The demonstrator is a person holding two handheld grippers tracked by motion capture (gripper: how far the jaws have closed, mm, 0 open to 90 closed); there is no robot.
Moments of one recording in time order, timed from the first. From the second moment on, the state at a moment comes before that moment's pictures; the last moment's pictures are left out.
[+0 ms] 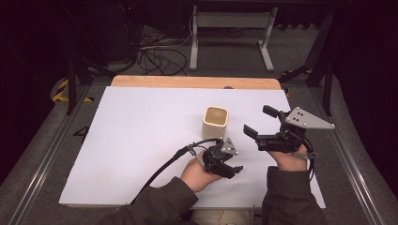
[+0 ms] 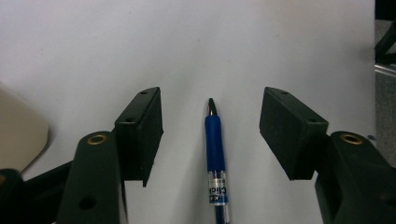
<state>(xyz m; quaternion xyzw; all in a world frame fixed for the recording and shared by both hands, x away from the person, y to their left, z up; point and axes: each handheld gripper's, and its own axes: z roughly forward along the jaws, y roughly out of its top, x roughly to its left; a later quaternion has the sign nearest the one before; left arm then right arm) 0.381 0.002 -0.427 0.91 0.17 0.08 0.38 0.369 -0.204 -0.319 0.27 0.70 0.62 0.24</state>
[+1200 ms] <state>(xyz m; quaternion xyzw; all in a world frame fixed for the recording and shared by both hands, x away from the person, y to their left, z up) 0.380 -0.016 -0.454 0.93 0.17 0.08 0.32 0.367 -0.204 -0.316 0.27 0.70 0.62 0.24</state>
